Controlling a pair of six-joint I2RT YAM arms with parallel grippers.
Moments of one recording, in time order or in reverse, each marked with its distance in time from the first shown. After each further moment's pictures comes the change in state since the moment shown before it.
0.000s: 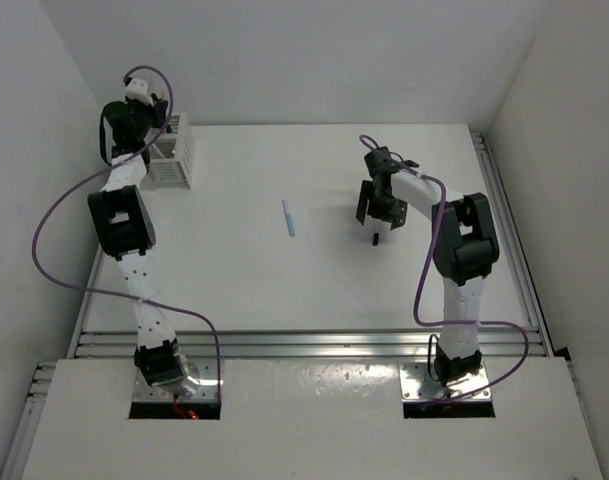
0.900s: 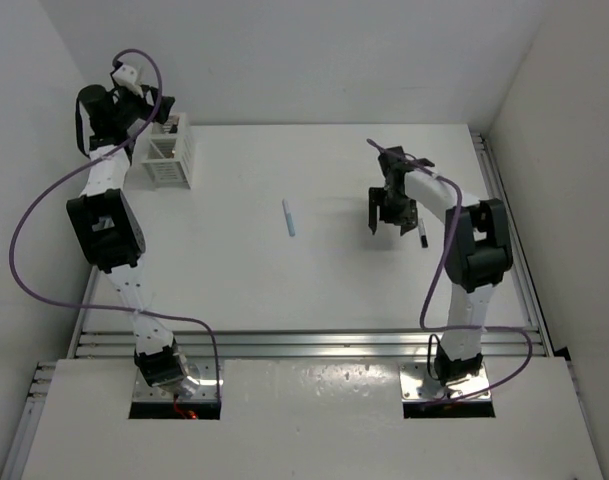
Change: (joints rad) left arm 0.034 -0.257 -0.176 -0.152 0.198 0.103; right arm -0.047 -0.047 -0.050 -0.100 -0.079 -0.155
